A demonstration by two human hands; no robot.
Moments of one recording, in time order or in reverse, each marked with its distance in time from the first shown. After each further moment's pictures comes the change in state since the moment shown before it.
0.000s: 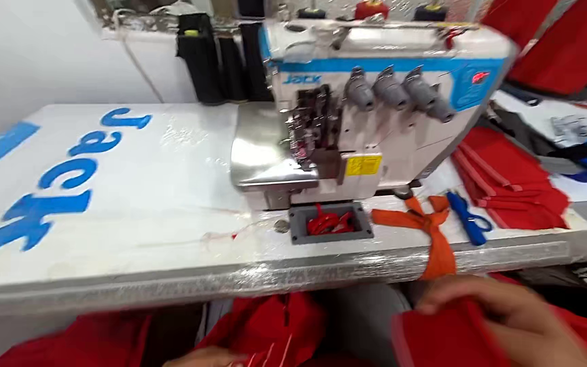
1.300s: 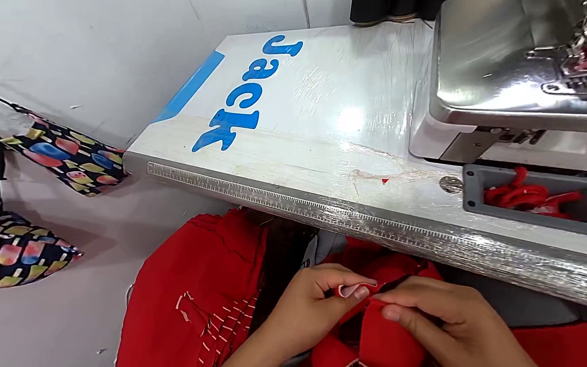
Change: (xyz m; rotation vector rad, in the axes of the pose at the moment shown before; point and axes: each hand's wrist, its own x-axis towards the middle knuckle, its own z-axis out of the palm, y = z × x) left_hand 0.001 0.014 0.000 -0.289 0.148 -0.089; right_hand 0.055 0.060 0.183 -0.010 -0.324 -0.315
